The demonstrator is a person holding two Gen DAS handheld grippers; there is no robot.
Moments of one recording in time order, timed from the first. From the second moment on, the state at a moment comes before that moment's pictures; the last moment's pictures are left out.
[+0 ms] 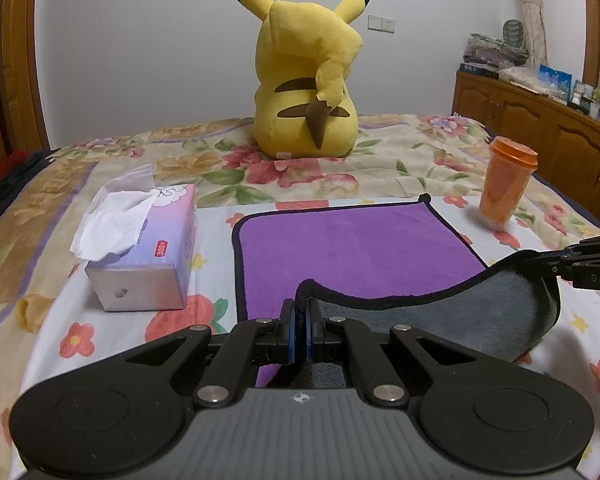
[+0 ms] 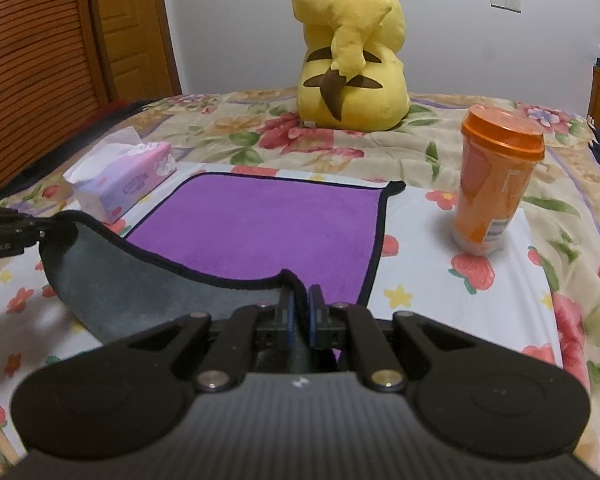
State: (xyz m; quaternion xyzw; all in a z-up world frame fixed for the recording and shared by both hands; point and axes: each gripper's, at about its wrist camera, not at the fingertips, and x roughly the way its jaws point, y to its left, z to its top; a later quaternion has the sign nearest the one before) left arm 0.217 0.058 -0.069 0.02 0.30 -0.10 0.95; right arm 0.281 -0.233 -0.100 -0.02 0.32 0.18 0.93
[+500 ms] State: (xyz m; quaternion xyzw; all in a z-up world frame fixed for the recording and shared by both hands) left arm 0.227 0.056 -0.058 0.02 0.28 -0.10 0.96; right arm 0.291 -0.235 -0.096 -0.02 0.30 0.18 0.94
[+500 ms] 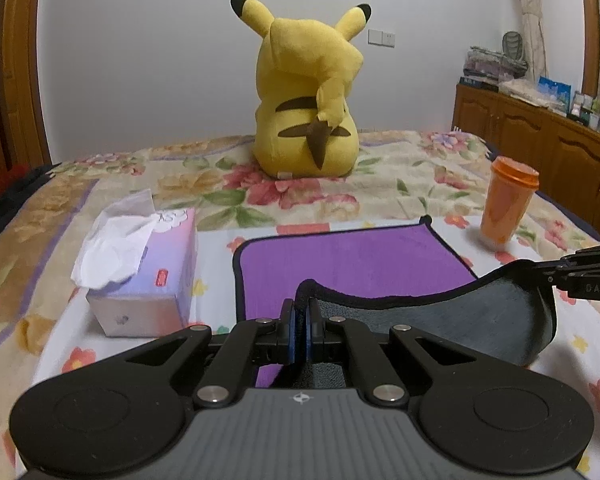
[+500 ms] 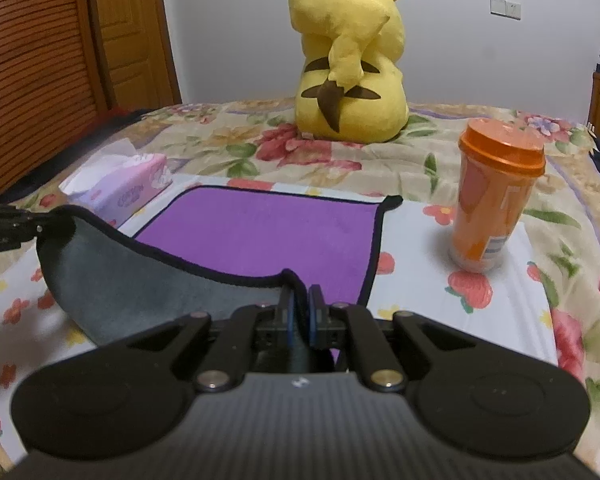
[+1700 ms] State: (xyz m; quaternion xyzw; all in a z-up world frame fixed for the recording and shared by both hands) left arm 0.270 0.059 -0.057 0.03 0.26 -0.09 0.96; right arm 0.329 -0.234 -0.094 -0.04 0.27 0.18 0.94
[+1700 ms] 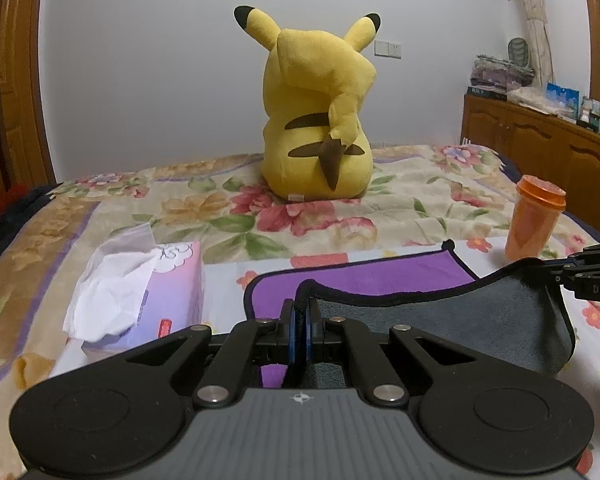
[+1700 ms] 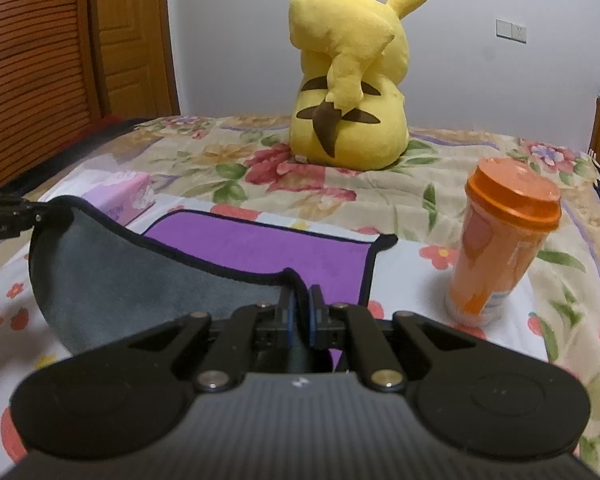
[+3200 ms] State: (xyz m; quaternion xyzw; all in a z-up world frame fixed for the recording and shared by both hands) left arm 0.388 0.051 -0.081 0.04 0.25 -0.05 0.96; right arm 0.425 -0.221 -0.111 -0.07 0.24 0.16 0.96
